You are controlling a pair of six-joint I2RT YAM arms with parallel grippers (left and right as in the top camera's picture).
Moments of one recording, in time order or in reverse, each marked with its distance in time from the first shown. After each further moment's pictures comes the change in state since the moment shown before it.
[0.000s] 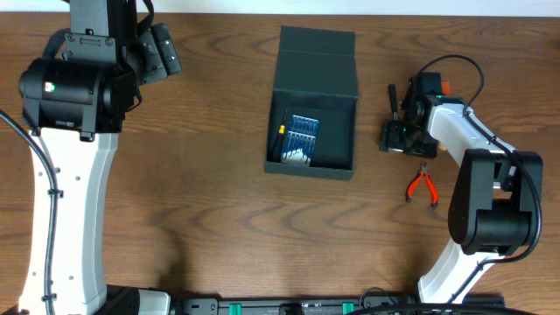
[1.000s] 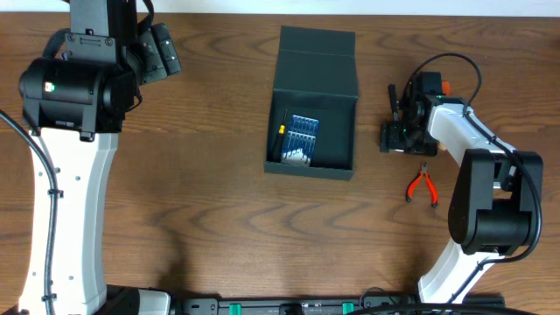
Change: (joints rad) left arm 0.000 0.000 0.000 0.000 0.000 0.000; right arm 0.000 0.000 0.000 0.011 -0.010 -0.083
